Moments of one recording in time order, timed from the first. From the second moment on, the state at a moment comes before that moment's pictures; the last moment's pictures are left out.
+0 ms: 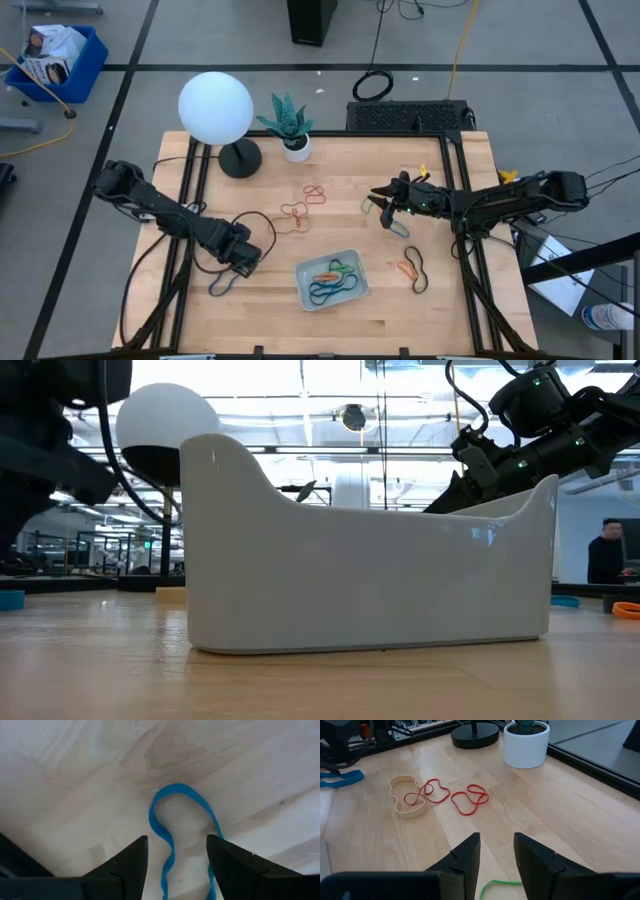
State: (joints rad) left arm -0.42 1.43 0.75 -0.95 0.14 -1.41; right arm -0.12 1.14 0.26 0.47 0.26 0.25
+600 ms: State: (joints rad) left arm -0.41 1.42 0.65 -0.81 0.14 -1.39; right arm -0.12 1.14 0.26 0.47 0.26 0.25
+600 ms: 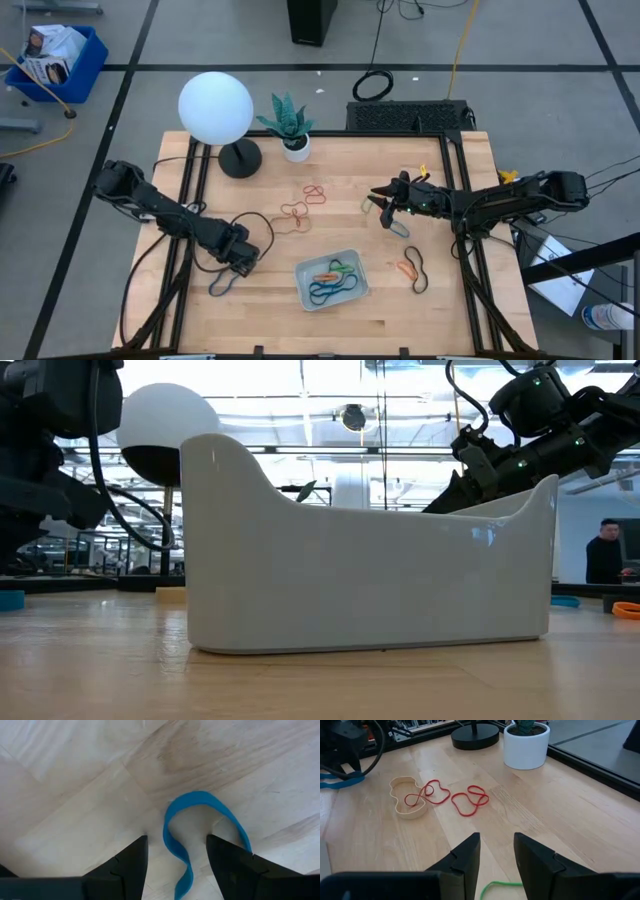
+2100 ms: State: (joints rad) left arm -0.41 1.43 0.65 -0.80 0.11 -1.26; right arm -0.12 1.14 0.26 0.48 0.26 0.24
